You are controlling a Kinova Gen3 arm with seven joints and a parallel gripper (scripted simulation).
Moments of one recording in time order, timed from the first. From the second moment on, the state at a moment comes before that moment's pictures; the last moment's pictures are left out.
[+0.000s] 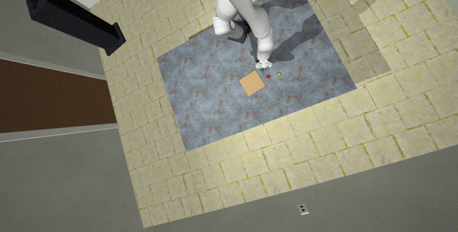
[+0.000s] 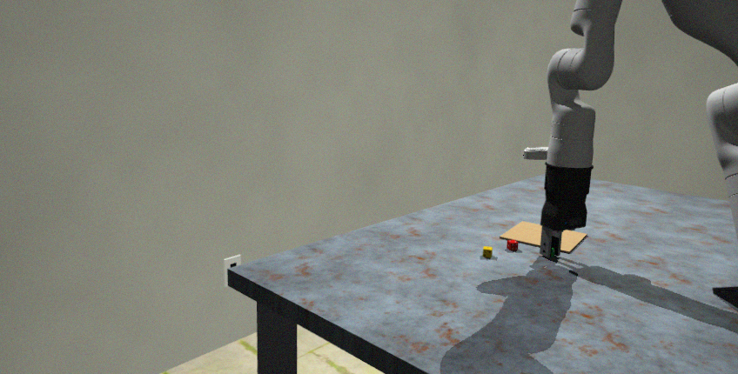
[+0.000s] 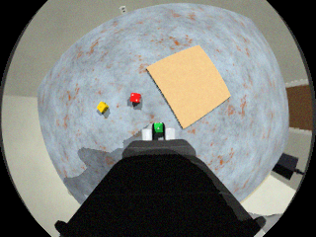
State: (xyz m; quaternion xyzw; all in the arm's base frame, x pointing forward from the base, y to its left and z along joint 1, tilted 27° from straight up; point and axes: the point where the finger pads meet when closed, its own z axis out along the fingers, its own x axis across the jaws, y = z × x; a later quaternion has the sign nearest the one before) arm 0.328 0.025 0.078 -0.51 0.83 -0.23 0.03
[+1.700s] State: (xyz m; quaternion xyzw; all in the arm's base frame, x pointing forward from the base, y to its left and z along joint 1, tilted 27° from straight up) arm 0.299 0.056 0.165 -0.50 0.83 -0.23 0.03
